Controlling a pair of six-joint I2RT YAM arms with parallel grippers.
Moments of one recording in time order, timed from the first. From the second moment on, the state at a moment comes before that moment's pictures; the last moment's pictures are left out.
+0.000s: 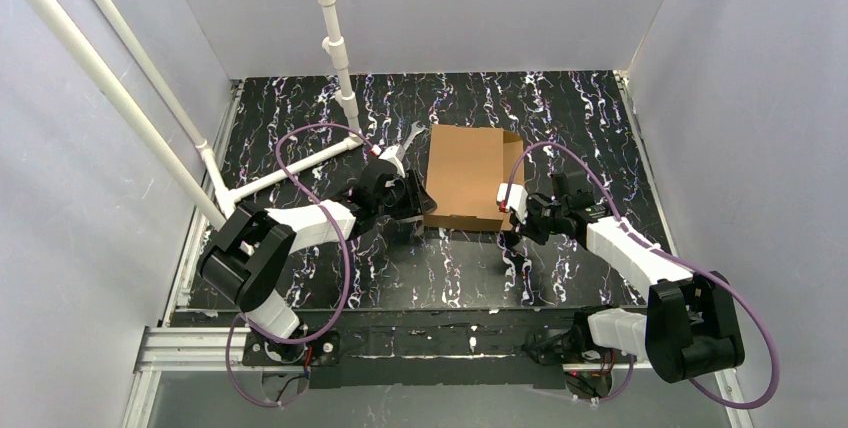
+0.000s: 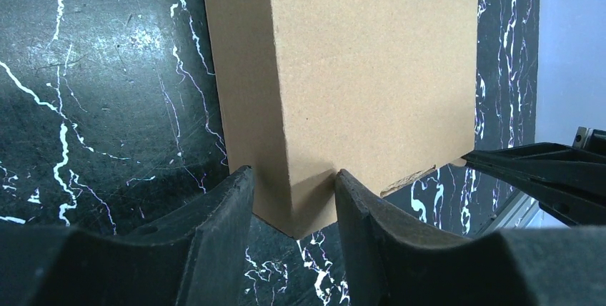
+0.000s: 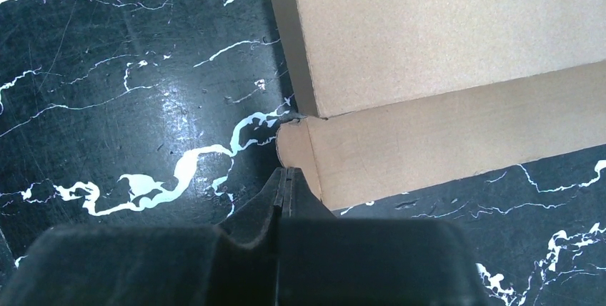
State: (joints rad) left arm -0.63 1.62 0.76 0.23 0.14 -0.73; right arm 0.27 1.19 0.59 -0.38 -0.60 -0.92
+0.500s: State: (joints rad) left arm -0.62 1.63 0.77 0.24 0.16 -0.73; right arm 0.26 1.21 0.60 -0.36 -0.58 -0.88
